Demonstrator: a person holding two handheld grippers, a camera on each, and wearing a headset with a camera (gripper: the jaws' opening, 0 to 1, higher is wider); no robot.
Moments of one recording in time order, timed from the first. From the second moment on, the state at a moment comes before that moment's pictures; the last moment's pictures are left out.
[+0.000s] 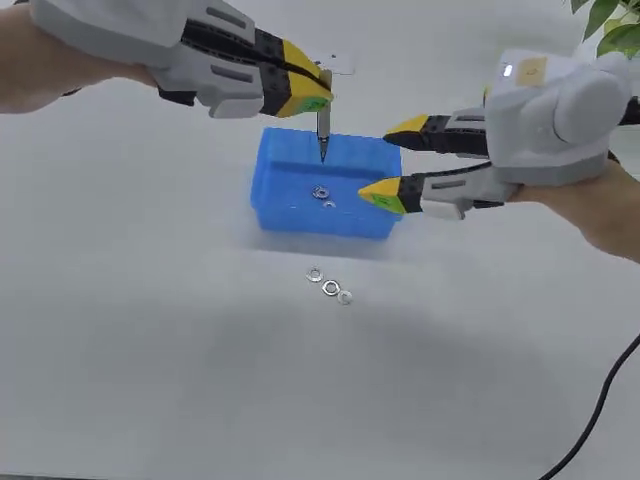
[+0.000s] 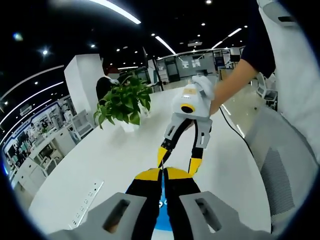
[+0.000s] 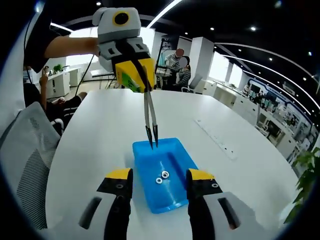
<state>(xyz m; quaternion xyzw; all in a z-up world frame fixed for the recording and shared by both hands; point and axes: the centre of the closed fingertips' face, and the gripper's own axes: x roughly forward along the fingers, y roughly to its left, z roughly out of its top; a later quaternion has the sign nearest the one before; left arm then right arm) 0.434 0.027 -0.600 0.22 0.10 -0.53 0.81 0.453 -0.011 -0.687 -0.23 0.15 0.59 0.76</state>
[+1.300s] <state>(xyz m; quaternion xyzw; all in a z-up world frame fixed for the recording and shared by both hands) 0.368 0.014 -0.657 0.19 0.13 -0.52 0.83 0.346 -0.064 -0.722 -0.18 0.21 0.60 0.75</state>
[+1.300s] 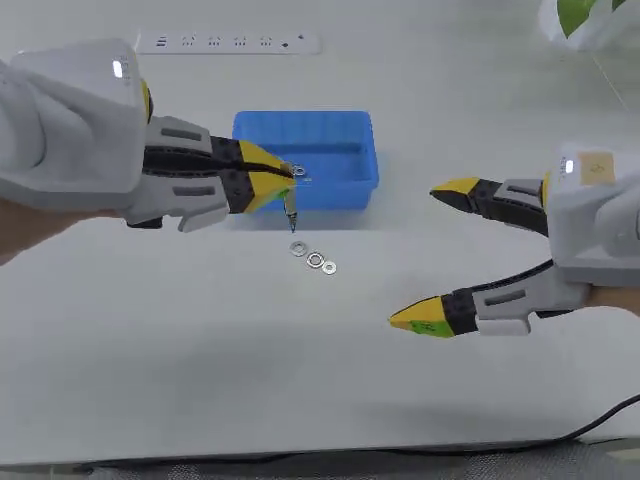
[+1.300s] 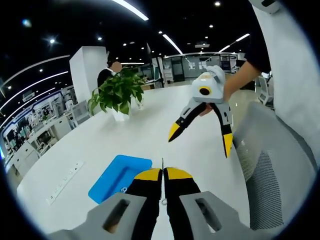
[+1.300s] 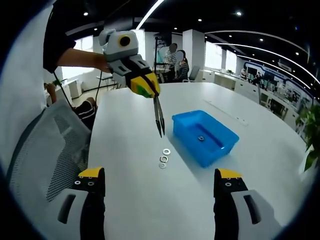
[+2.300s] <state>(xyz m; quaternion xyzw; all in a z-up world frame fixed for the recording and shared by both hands) 0.374 0.007 -0.695 0.17 0.15 -0.54 0.81 0.330 -0.050 -0.756 -0.15 0.25 0.65 0.70</state>
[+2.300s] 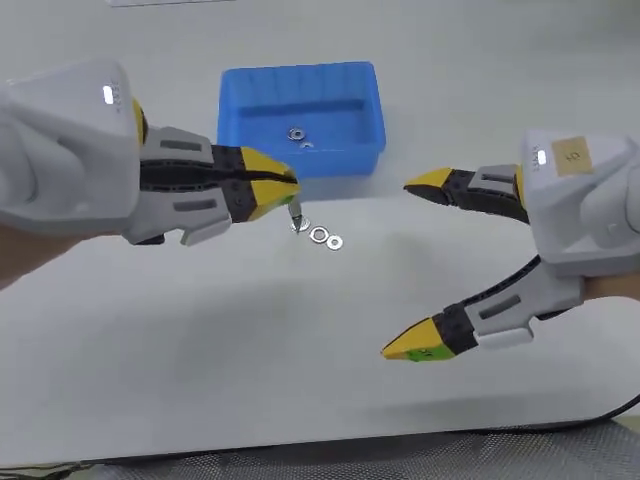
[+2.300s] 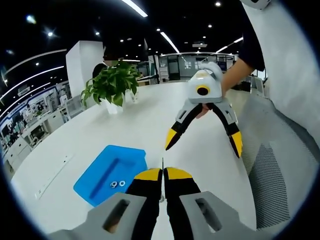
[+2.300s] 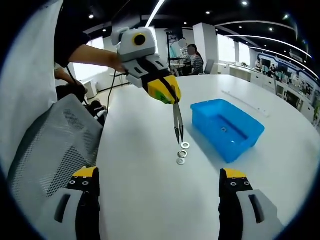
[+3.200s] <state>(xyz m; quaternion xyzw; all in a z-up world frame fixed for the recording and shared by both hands) 0.378 0.008 -0.707 0.16 0.20 -0.57 0.78 0.340 0.007 -0.759 -0.14 0.23 0.70 0.66</state>
